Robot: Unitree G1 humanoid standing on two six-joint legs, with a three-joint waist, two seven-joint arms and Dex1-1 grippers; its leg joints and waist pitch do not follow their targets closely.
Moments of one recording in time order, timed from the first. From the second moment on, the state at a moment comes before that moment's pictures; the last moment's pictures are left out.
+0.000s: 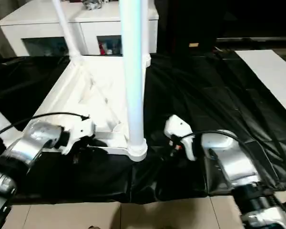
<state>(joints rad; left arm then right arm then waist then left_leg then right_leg) -0.61 0.47 -0.32 0.74 -0.01 -0.06 -1.24 -0.38 -0.52 0.20 0.18 0.15 0.25 1.16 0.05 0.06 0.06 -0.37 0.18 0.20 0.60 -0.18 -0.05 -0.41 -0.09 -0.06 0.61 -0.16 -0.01</state>
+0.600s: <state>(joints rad) -0.30 0.41 -0.26 0.10 0.03 0.38 -0.89 -0.41 -0.49 0.19 0.28 0.10 0.20 1.01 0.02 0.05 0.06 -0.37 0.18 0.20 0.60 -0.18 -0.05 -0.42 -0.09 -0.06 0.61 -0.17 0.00</state>
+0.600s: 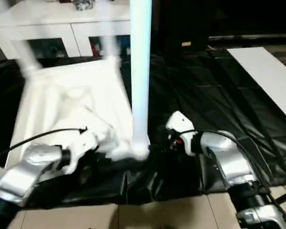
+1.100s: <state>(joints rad) -0.36 0.39 -0.24 0.18 -0.02 0.35 -0.91 -0.41 -0.48 0.20 0.29 0.10 0.19 1.03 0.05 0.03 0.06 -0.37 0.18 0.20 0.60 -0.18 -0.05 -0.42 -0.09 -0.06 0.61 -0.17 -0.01</state>
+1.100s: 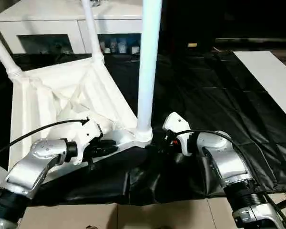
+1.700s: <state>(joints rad) -0.47 0.33 -0.29 0.33 0.01 0.38 -0.87 -0.43 -0.49 0.20 0.31 0.10 0.19 1.03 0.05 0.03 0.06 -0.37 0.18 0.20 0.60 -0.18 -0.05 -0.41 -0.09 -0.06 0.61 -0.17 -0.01</state>
